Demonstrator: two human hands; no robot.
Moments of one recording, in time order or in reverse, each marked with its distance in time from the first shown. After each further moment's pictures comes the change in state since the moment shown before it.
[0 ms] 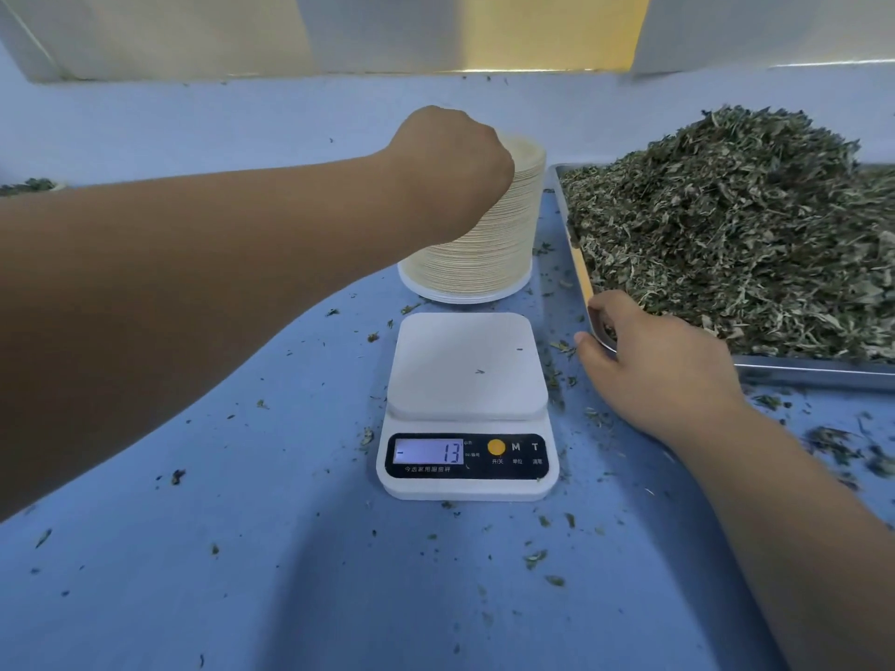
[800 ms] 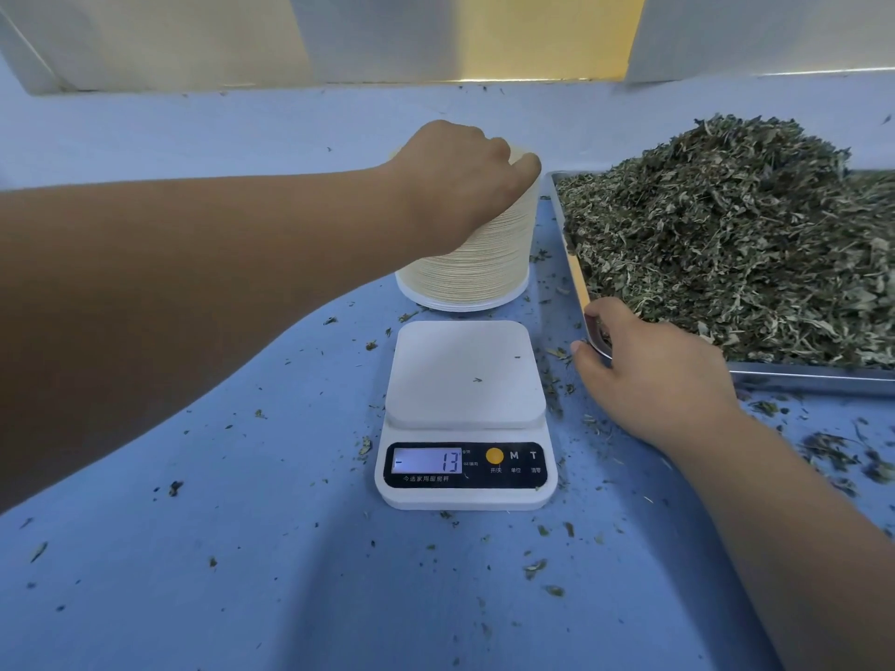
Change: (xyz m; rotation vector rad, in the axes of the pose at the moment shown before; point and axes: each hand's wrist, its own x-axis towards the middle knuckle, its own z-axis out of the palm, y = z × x) left_hand 0.007 -0.002 0.008 0.016 0.187 0.142; right_hand 0.000 0.000 0.002 -0.002 0.030 -0.003
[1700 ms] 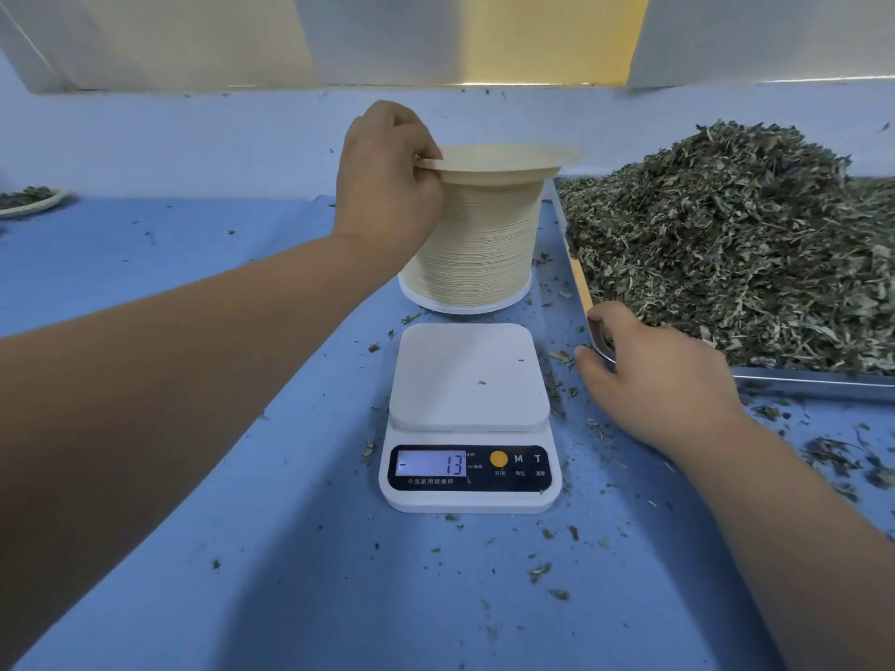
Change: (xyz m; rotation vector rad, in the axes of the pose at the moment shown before) left_hand -0.036 0.000 0.034 -0.902 0.546 -0.775; right_hand 0.000 0.000 -0.001 -0.033 -0.017 -0.017
